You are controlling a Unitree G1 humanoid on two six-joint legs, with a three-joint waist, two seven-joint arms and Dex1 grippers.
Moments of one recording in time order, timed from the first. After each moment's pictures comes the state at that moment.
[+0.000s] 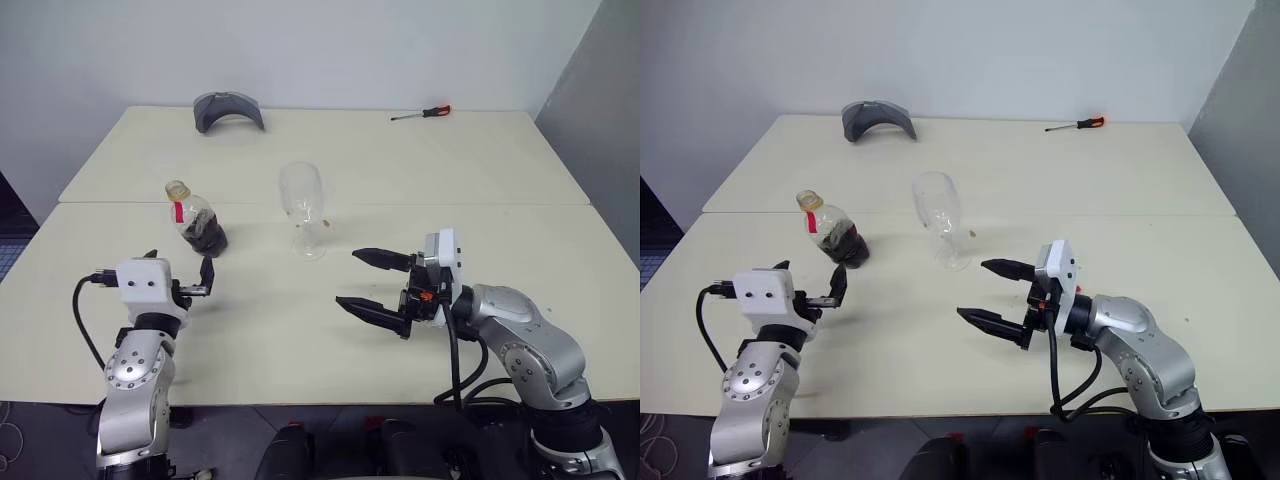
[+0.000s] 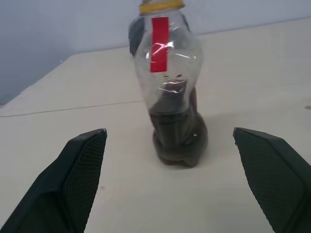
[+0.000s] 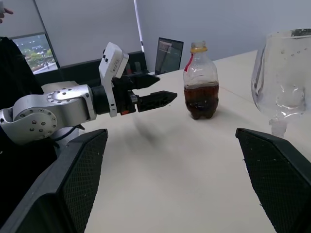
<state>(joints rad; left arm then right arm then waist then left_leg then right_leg) 0.03 0.32 0.32 -0.25 -0.16 0.19 -0.15 -0.27 -0.37 0.11 -0.48 0.55 0.58 0.83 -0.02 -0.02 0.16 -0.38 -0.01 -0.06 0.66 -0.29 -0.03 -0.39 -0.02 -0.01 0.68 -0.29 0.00</state>
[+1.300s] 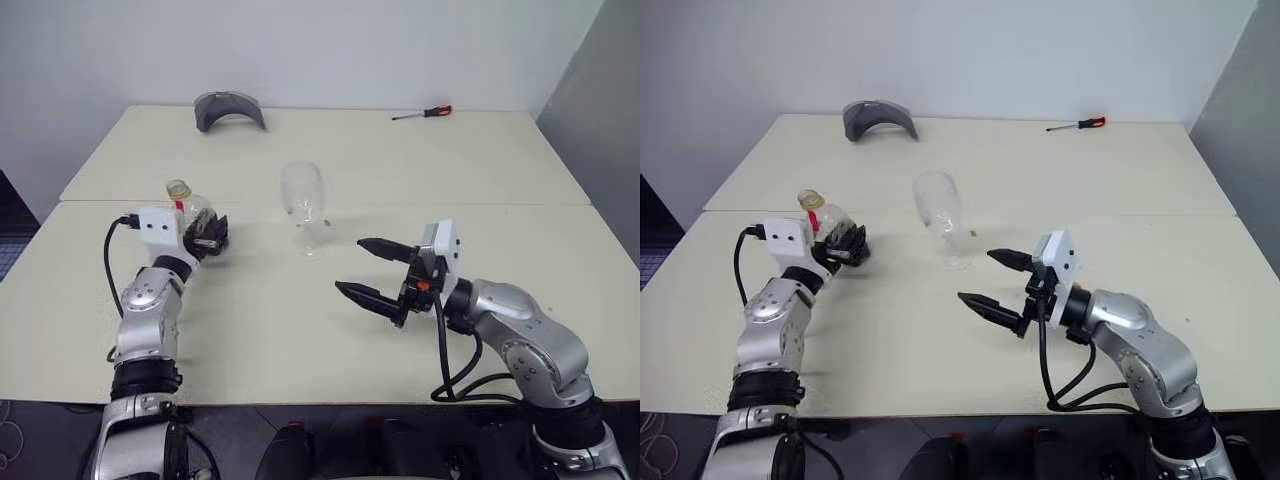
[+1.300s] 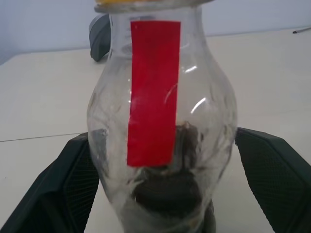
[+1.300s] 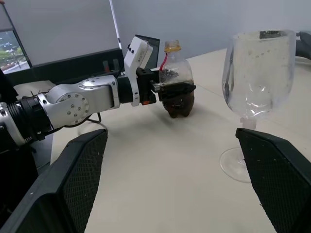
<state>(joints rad) -0.48 0.43 0.28 0.45 -0.20 0.01 -0.34 -0.29 -0.40 0.11 -0.52 0.58 0.62 0.68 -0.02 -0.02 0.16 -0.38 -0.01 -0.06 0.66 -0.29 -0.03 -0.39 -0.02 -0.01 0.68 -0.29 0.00</state>
